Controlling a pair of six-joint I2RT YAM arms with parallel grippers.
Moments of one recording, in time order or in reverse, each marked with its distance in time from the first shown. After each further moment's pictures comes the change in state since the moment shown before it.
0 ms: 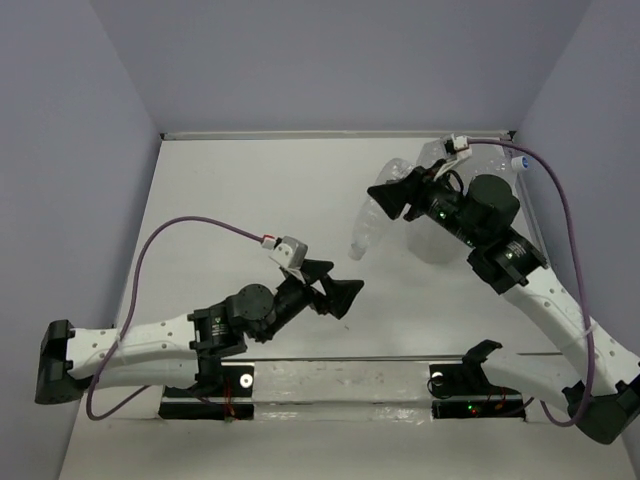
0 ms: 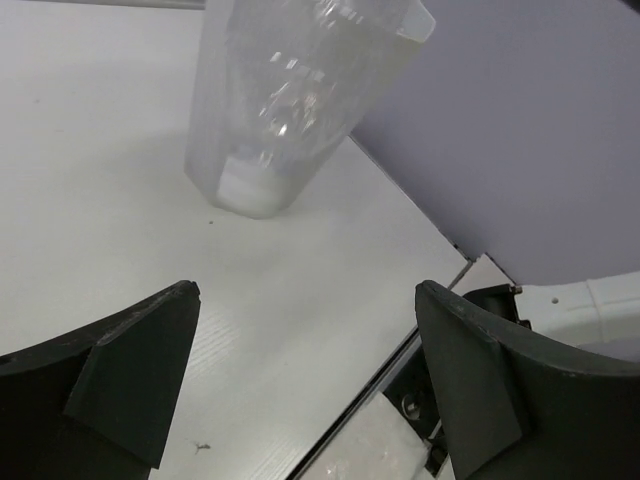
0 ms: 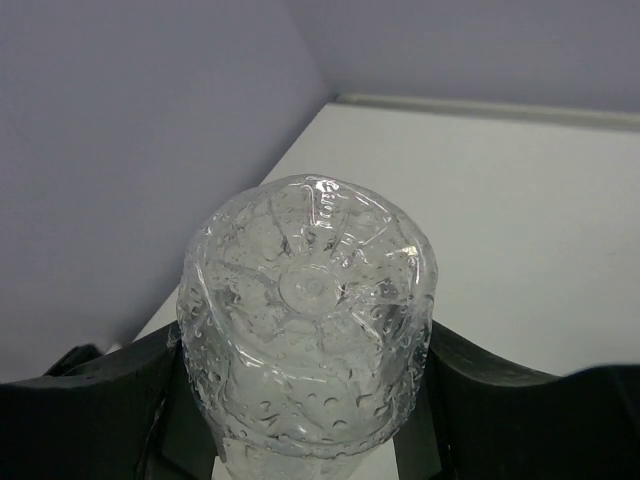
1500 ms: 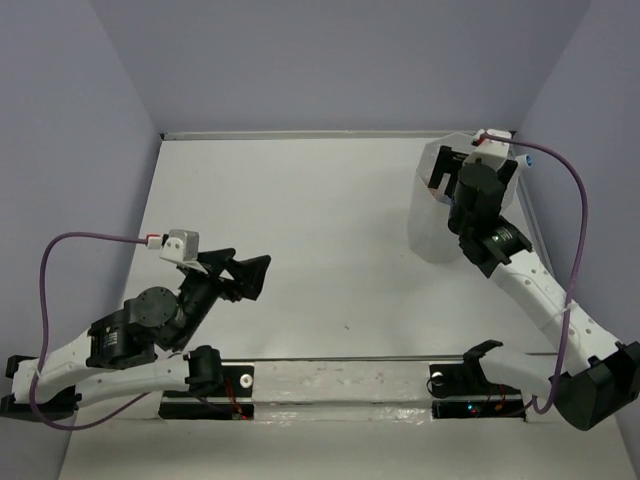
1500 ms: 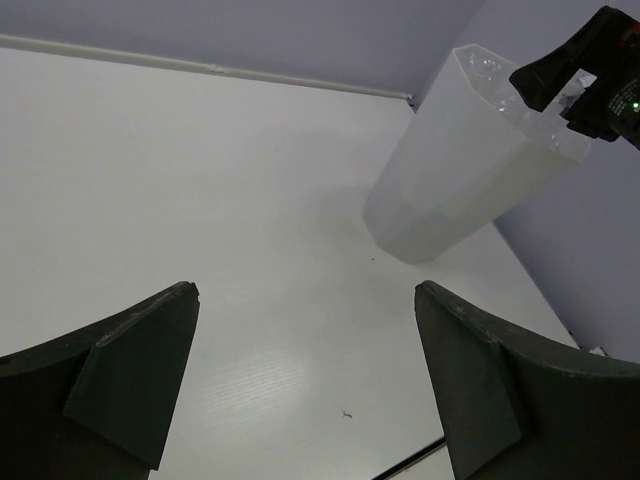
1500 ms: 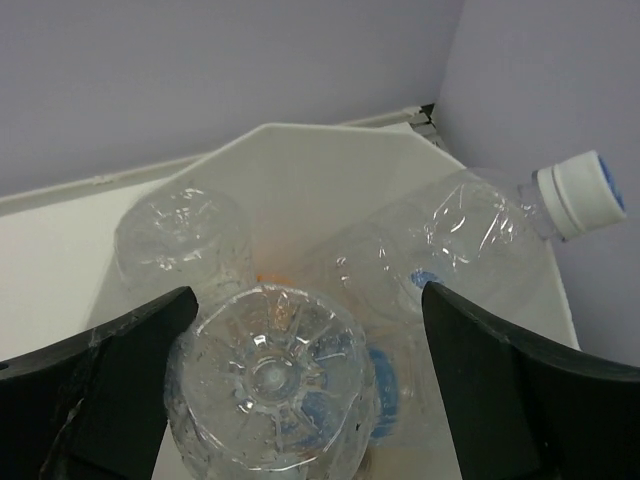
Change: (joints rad) left arm -0.002 -0.454 0.227 -0.771 -0.378 0.017; right arm -0.143 0.097 -0.030 0.000 1.011 -0.410
